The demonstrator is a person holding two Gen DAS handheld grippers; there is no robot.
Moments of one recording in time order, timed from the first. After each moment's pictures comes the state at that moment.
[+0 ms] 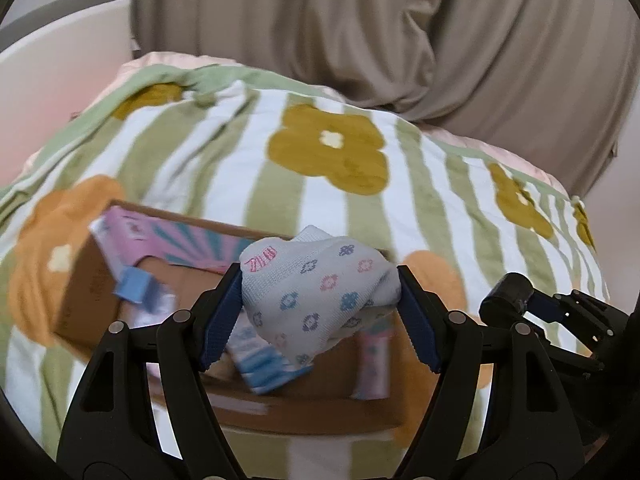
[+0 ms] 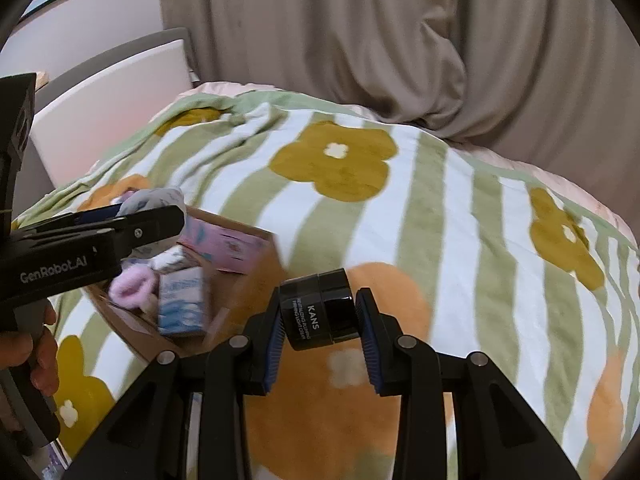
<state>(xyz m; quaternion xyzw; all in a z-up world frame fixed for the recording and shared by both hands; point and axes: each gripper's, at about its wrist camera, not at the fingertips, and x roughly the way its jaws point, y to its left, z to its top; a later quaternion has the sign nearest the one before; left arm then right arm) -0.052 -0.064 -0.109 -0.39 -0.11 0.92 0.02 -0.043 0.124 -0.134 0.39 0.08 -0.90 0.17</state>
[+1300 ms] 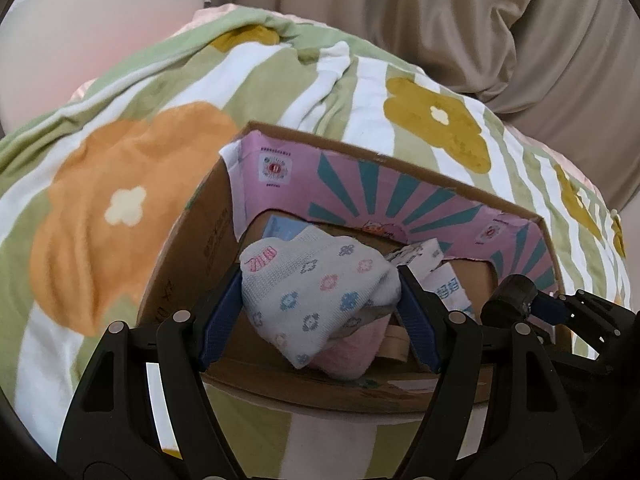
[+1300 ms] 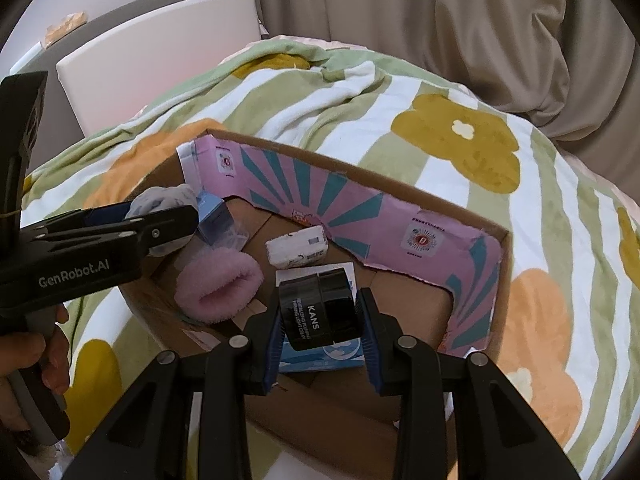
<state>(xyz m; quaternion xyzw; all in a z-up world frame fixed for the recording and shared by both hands) -0.034 -0.203 -0.196 -0.42 -0.13 0.89 -0.04 -0.048 -0.023 -0.206 0.43 0.10 -0.86 0.24</state>
